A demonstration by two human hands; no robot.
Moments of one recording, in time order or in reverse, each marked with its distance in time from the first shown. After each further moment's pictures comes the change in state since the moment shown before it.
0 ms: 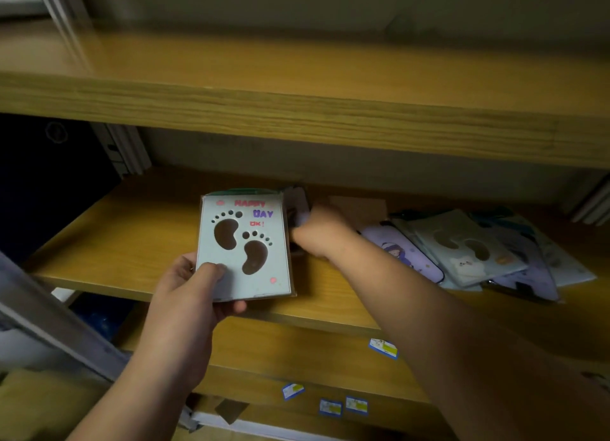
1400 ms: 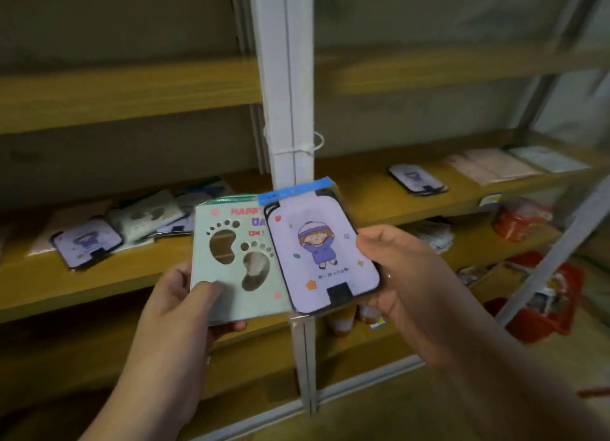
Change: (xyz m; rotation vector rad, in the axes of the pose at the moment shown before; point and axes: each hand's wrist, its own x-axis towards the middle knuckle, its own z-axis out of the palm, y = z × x) left_hand -0.336 -0.129 0.291 0.135 -0.465 -0.029; right_hand -0.454 0.384 -0.216 1.302 0.410 0.289
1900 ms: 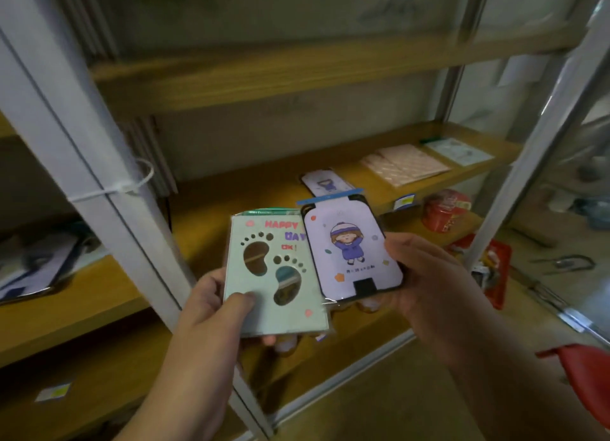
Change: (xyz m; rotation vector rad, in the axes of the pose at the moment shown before) left_hand 0.019 -0.049 0.183 0.061 -0.276 -0.097; right_hand 0.043 -0.006 -0.183 0.201 0.118 -0.230
